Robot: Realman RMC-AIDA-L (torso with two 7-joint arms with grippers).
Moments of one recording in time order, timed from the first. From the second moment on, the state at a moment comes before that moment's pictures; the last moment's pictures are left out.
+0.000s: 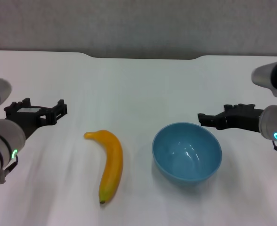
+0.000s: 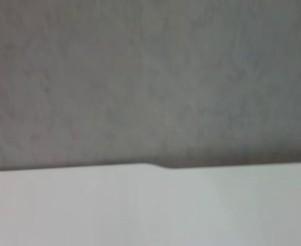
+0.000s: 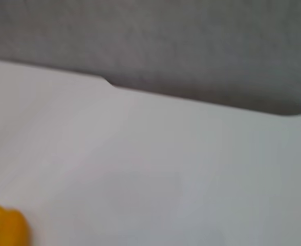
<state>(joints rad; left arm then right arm) -0.05 -2.00 -1.17 -1.55 0.32 0.43 2.38 0.33 2.00 1.45 1.31 -2.42 0.66 -0.35</state>
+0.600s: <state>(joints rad) -0.11 -2.03 -1.31 -1.49 -0.16 0.54 2.84 0.41 2.01 1.42 1.21 -2.67 0.73 -0.06</state>
